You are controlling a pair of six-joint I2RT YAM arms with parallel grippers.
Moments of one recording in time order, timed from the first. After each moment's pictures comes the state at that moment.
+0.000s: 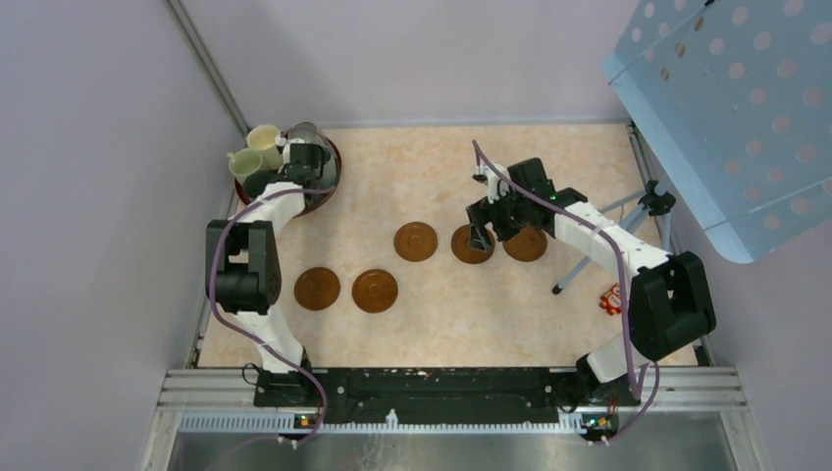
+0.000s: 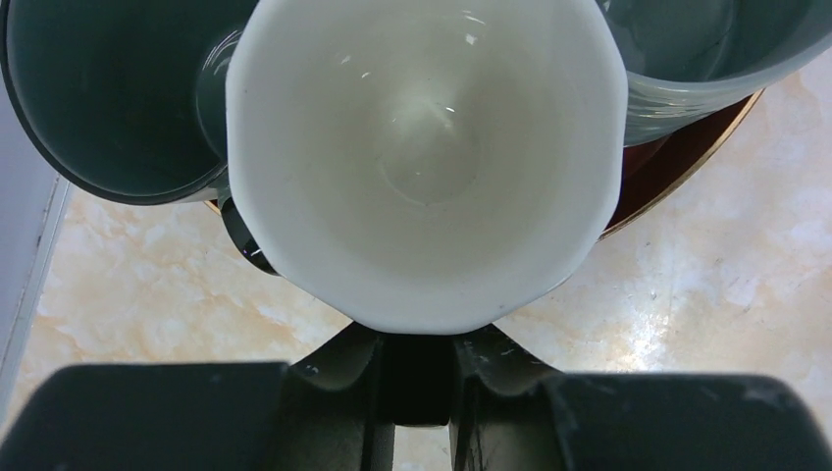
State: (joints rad) left arm -0.05 1.81 1.26 -0.29 -0.42 -0.29; right arm 0.44 1.52 1.12 -0.50 -0.37 -0.09
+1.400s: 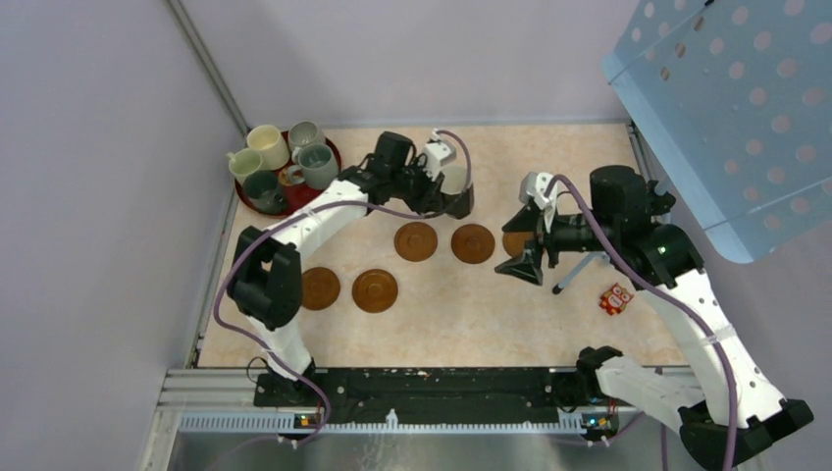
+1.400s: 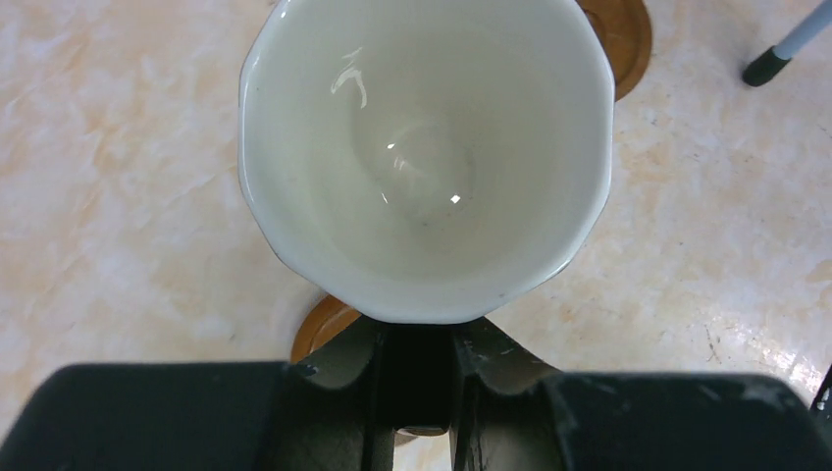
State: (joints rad) left arm -0.50 1.74 1.42 -0.35 0.46 0.20; right arm 0.43 0.97 1.23 -0.82 -0.79 -0.40
